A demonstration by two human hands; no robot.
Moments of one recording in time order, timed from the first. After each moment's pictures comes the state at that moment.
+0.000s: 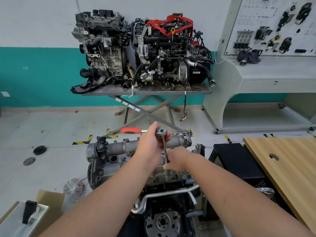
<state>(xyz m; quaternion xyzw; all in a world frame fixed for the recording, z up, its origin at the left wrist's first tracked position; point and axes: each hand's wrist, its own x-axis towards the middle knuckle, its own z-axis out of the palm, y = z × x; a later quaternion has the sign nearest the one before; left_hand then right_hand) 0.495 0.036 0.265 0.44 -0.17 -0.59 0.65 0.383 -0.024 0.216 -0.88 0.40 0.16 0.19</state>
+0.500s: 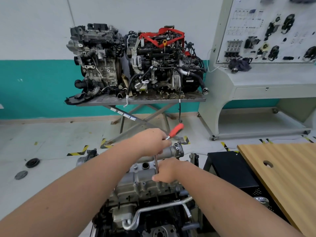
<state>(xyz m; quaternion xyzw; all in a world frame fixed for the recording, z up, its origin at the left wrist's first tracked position) 0.496 0.005 0.337 0.65 -0.73 -0.18 0.06 0.381 -0.033 0.223 -0.87 0.40 0.20 0.23</state>
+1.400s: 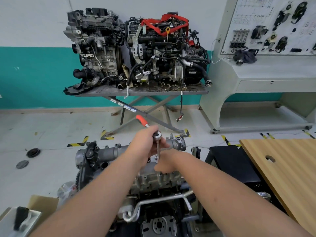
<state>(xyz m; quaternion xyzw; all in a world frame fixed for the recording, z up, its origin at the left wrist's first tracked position) 0.496 0.019 0.285 0.56 -0.28 -0.57 0.54 0.401 -0.039 0.230 -0.83 0.47 0.21 0.23</state>
